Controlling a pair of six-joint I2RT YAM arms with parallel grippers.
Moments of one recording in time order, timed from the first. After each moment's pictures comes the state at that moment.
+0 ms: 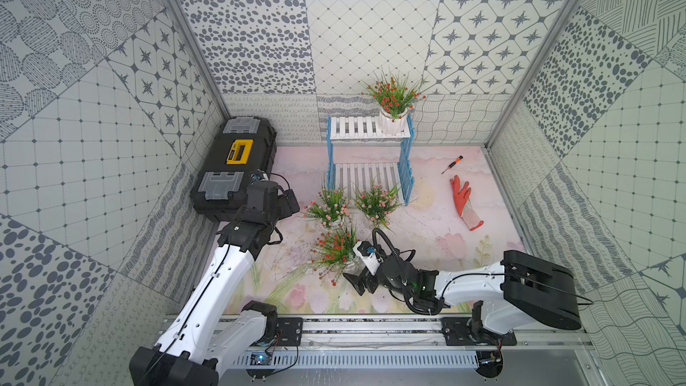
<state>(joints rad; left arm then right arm) -0.23 0.96 0.90 -0.59 -0.26 -0.44 1.23 1.50 0.45 0.63 0.22 0.17</state>
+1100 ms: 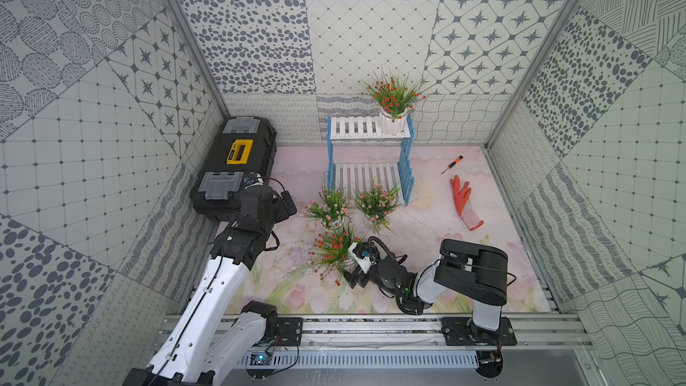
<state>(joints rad) -0.23 0.88 0.89 -0.61 -0.27 -0.46 1.17 1.90 0.45 1.21 0.25 0.04</state>
